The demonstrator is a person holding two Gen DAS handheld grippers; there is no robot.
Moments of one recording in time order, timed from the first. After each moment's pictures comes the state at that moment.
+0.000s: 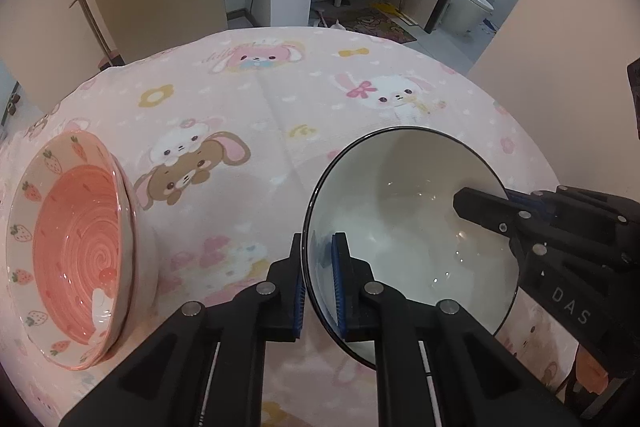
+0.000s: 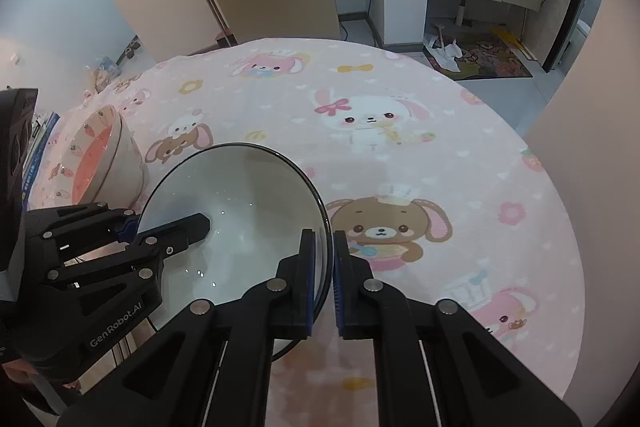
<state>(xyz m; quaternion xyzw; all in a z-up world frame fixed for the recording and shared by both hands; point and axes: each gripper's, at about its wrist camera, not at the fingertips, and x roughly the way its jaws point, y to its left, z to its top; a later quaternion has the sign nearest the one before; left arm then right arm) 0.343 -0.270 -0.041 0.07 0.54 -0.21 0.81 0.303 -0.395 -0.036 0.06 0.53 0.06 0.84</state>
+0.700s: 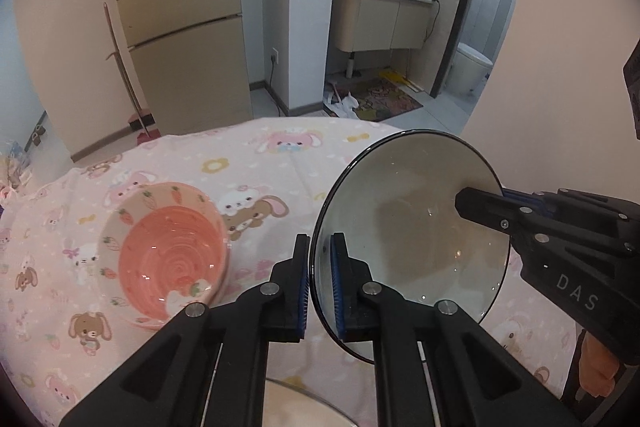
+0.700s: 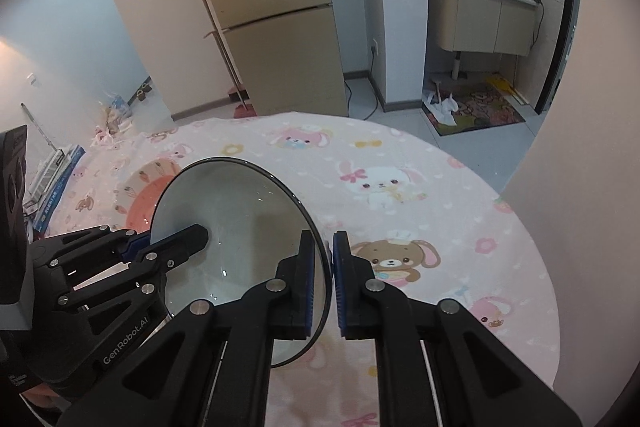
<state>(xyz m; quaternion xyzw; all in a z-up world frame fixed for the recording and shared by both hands) 0.289 -0.234 0.039 0.06 0.42 -0.19 0.89 0.266 -0.374 0.038 0.06 0.44 0.06 0.90</state>
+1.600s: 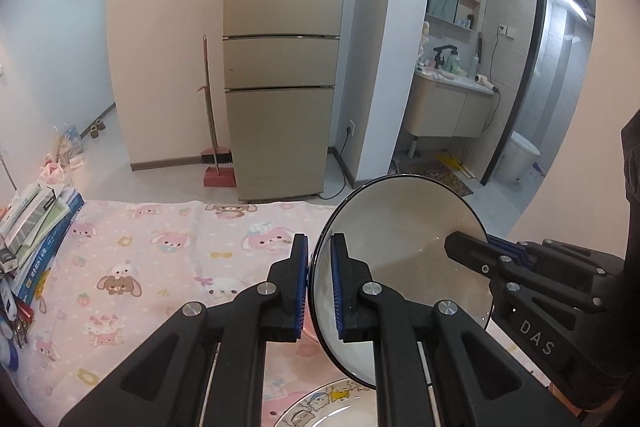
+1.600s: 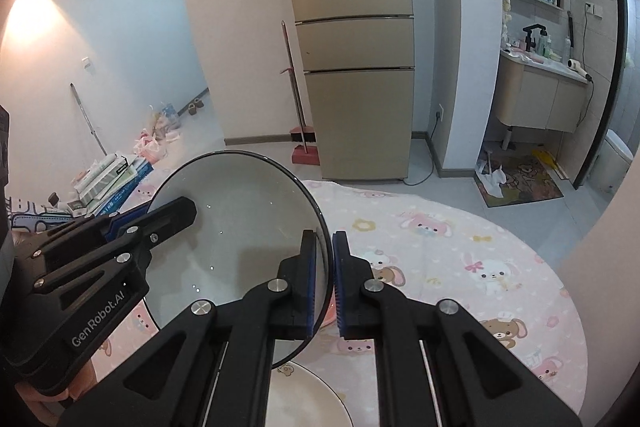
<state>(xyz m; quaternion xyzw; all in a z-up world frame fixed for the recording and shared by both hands) 0.277 -0.079 0.125 -0.02 0.32 -0.09 0.94 0.273 -0.229 0.103 0.02 0.35 0.14 0.93</state>
